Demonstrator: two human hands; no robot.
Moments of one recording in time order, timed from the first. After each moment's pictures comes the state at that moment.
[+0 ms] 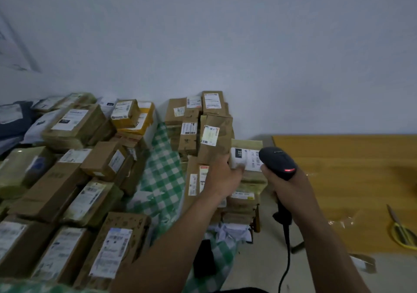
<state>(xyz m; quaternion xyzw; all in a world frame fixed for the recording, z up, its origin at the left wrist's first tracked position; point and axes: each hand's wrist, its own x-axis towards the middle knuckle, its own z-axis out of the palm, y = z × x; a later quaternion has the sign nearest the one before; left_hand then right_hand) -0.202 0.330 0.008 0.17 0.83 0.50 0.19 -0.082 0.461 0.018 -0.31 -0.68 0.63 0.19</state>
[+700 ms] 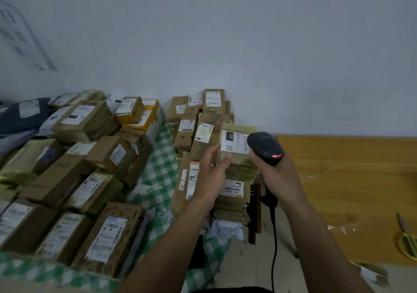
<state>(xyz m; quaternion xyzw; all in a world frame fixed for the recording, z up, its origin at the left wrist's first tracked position) -0.161 0.344 0.014 0.04 0.71 0.68 0.16 -0.091 0.489 0.033 -0.22 -0.70 0.65 0.18</state>
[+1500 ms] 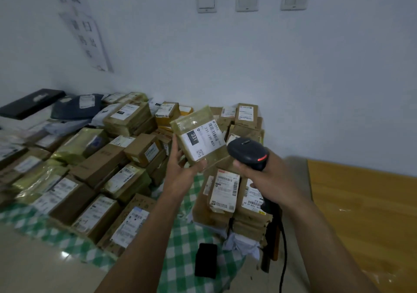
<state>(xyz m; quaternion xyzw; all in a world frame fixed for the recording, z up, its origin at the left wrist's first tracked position) -0.197 0.221 0.038 0.01 0.73 0.68 0.00 -0.122 0.441 0.077 -0.02 -0.80 0.60 0.05</state>
